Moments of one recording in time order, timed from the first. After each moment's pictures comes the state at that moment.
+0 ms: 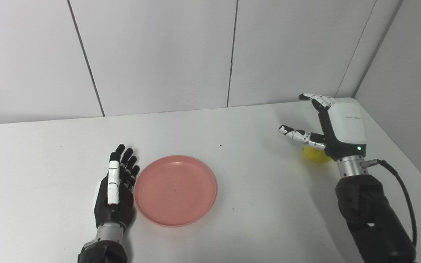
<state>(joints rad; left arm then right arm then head) -0.17 -0.14 0.06 -0.02 -0.29 0.21 -0.03 -0.27 -0.42 -0.02 0.01 -0.90 0.03 -0.23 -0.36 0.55</state>
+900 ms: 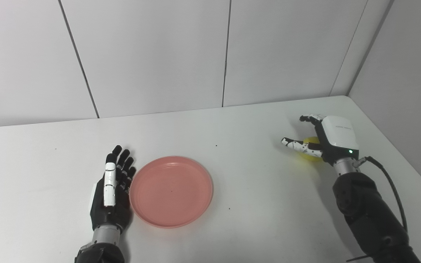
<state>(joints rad) -0.17 -0.14 0.05 -0.02 -0.29 0.21 -0.03 -0.33 -0.47 0.01 0.31 -0.85 0.08 -0.20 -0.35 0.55</state>
